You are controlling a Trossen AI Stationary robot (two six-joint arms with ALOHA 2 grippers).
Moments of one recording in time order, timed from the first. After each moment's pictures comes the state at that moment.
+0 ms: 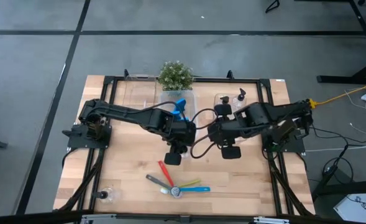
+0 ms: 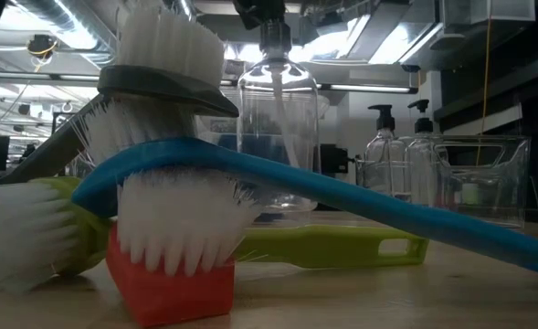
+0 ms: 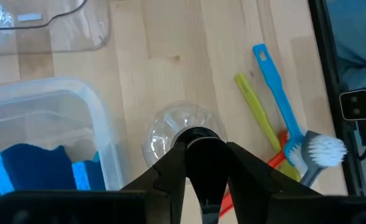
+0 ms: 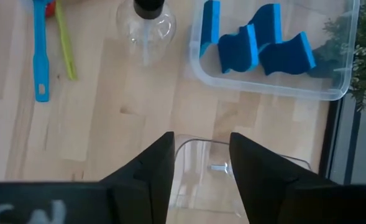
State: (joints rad) left arm -0.16 1.87 1.85 -1.07 0.08 -0.06; right arm 0.30 1.70 2.07 -1.57 0.29 0.04
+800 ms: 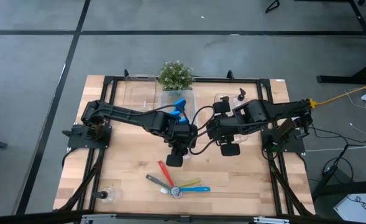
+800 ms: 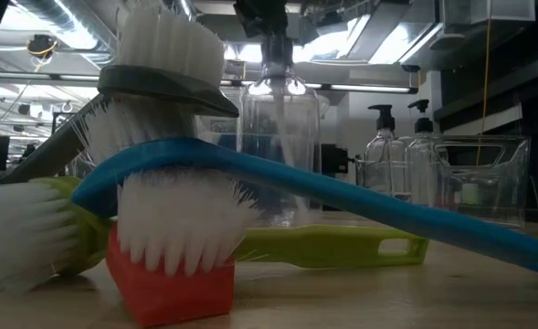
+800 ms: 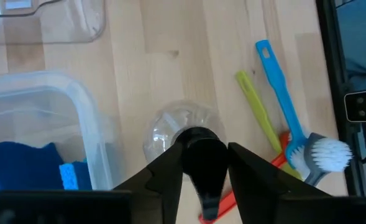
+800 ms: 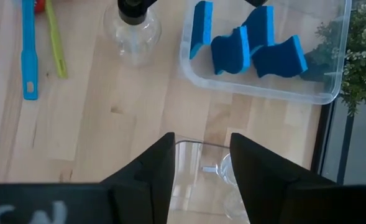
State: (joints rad) left arm -0.17 1.90 1.85 -1.07 0.08 -0.09; right arm 0.26 1.70 2.07 -1.57 0.29 -0.01
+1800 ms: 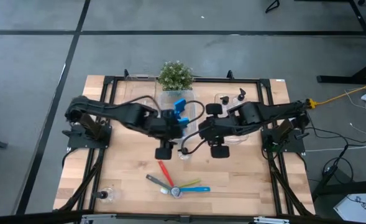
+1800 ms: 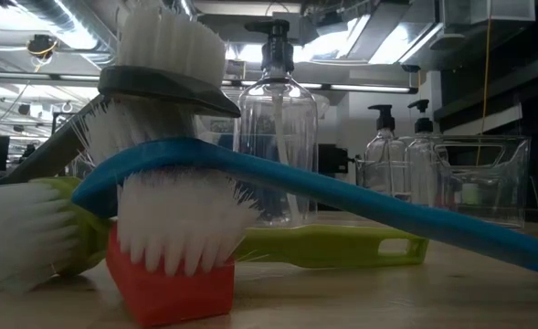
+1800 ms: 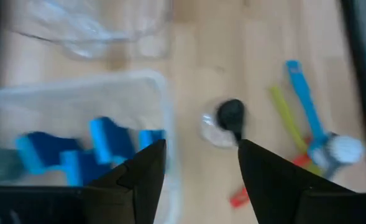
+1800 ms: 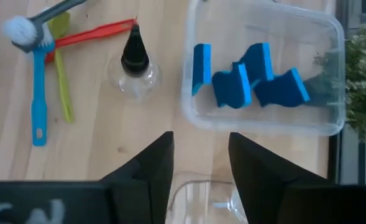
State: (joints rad) left arm -0.22 1.70 1.85 -1.16 -0.19 -0.14; right arm 0.26 1.74 2.07 -1.41 0.29 0.03
